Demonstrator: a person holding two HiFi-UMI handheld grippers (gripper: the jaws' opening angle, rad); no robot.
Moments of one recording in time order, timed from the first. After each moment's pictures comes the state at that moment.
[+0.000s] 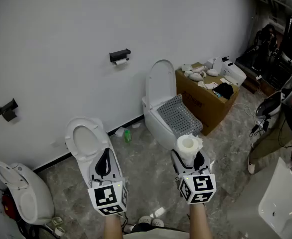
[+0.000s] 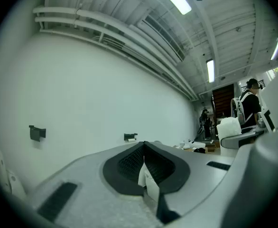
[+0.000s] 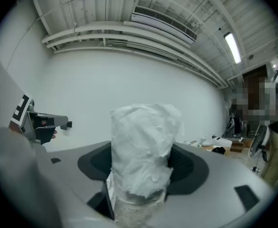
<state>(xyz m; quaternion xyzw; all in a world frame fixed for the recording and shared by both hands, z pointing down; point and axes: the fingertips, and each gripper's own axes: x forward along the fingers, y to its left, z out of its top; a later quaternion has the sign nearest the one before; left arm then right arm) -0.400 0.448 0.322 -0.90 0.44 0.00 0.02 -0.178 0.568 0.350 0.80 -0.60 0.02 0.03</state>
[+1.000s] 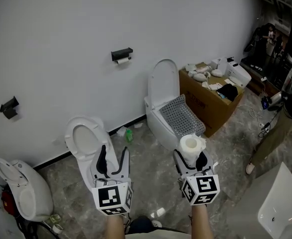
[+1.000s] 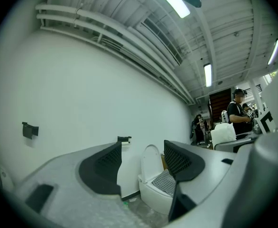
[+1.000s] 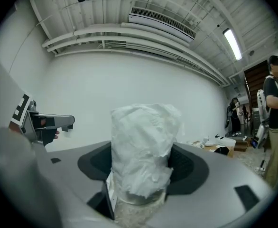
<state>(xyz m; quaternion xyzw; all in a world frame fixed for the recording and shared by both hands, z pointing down) -0.353 0.453 0.318 -0.91 0.42 0.03 0.02 -0.147 0.561 0.355 0.79 -0.61 0.02 0.01</state>
